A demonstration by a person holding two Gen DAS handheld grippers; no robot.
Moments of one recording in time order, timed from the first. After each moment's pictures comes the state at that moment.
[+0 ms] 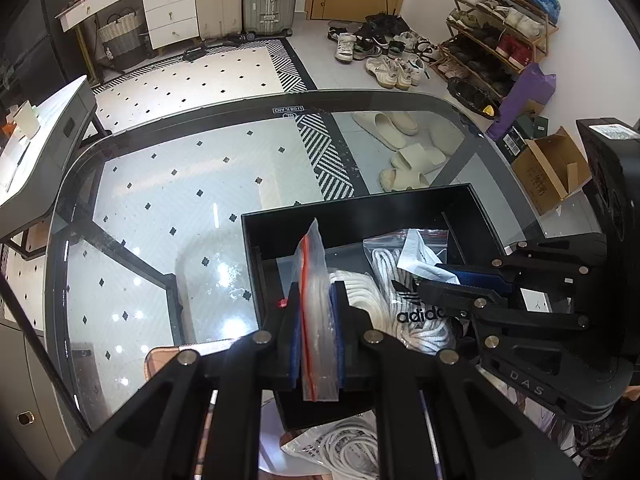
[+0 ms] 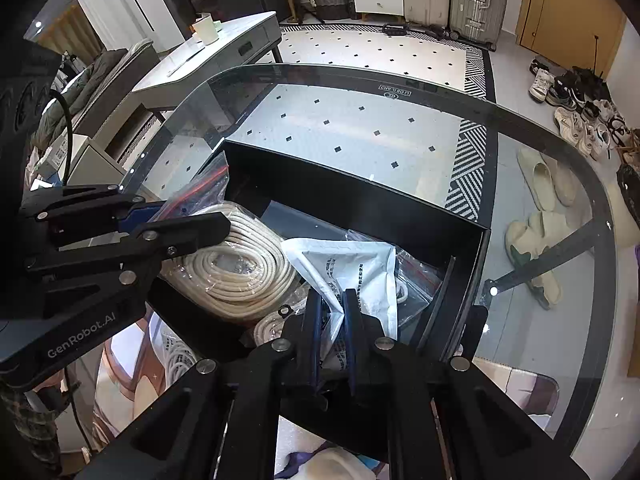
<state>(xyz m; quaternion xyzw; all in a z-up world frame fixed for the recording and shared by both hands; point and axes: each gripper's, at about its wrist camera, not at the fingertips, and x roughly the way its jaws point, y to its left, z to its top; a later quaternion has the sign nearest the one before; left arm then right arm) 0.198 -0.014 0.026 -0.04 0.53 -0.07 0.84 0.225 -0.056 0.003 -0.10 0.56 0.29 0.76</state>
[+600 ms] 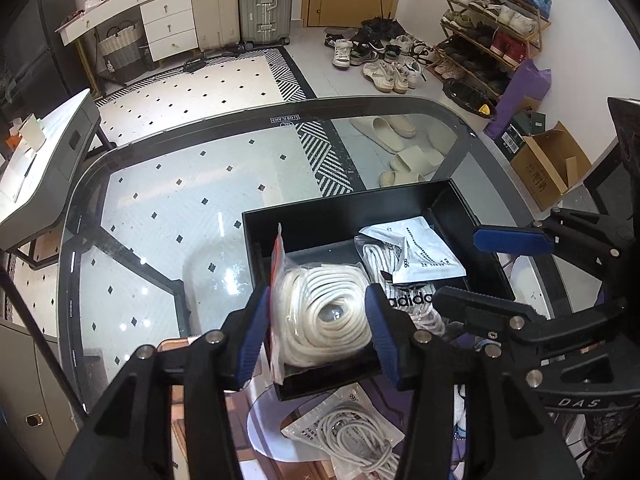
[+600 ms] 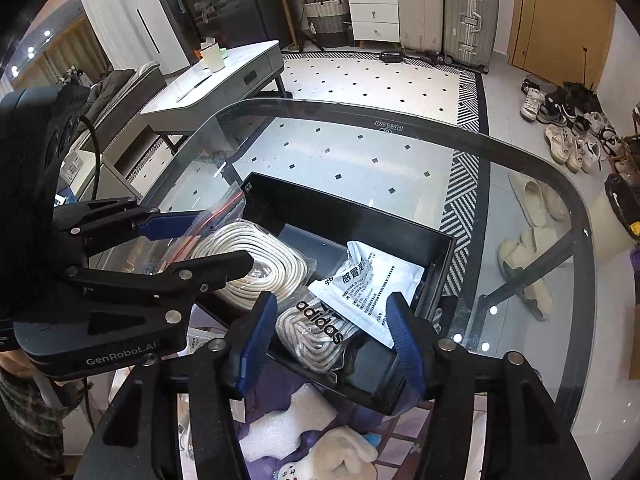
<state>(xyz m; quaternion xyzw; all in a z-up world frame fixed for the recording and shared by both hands) 0.180 -0.017 0.042 -0.02 0.51 -0.07 0.85 0.200 -0.076 0.047 -0.09 0.52 0.29 0.80</state>
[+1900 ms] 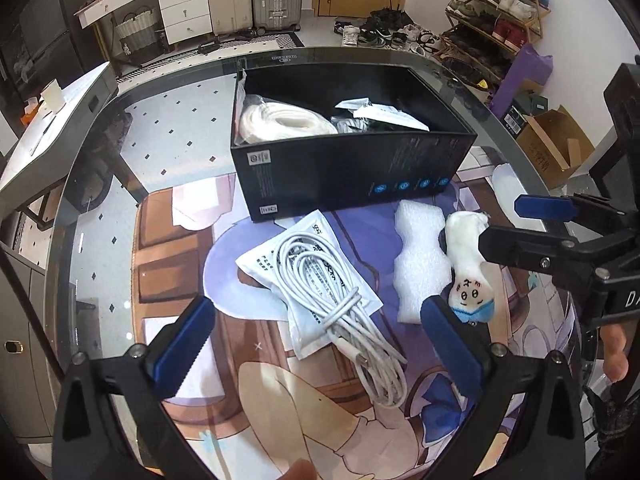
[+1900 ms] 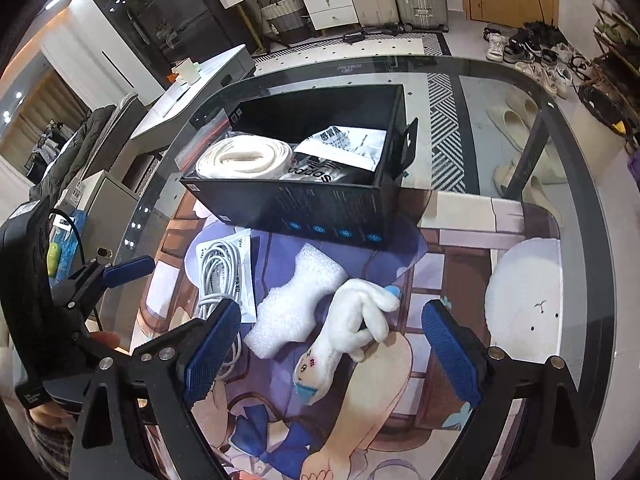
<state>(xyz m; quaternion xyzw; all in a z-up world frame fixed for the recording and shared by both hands) 0.057 -0.045 0.001 -0.02 0.53 -0.05 0.85 0.109 -0.145 0.015 0.01 0.56 0.25 0.79</state>
